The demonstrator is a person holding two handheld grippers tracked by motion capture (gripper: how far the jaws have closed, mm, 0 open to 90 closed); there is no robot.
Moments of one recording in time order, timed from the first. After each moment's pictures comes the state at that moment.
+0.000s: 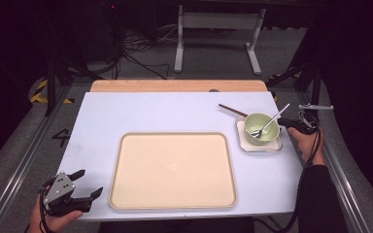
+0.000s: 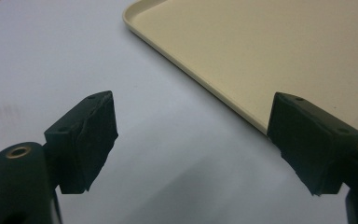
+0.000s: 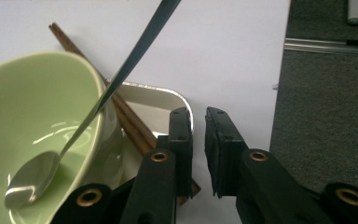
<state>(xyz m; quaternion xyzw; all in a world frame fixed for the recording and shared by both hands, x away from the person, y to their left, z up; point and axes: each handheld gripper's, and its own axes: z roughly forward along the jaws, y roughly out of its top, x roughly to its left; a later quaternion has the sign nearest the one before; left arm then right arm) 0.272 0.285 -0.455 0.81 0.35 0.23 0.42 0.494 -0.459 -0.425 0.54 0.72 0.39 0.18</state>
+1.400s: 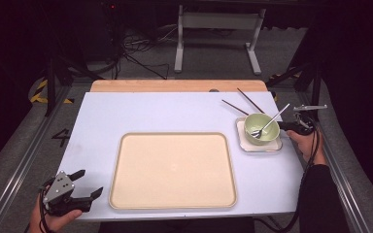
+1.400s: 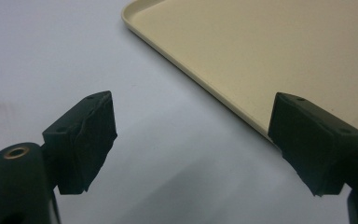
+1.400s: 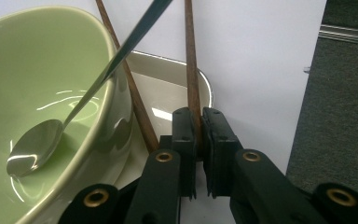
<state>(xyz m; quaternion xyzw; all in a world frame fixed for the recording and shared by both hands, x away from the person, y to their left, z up) 0.273 0.285 -0.456 0.80 0.35 0.23 0.42 0.498 -0.455 -0.431 0.51 0.76 0.37 0.15</state>
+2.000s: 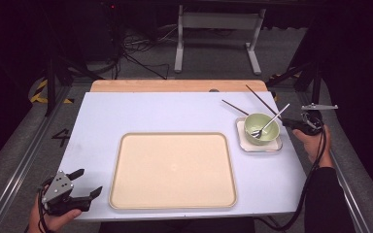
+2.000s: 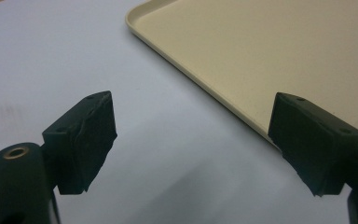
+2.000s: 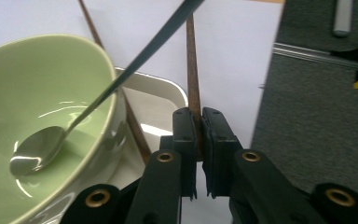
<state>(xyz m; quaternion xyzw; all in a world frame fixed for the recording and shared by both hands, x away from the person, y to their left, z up) 0.273 0.287 -0.453 0.80 0.35 0.23 0.43 0.480 -0.462 -0.408 0.52 0.74 0.37 0.21</state>
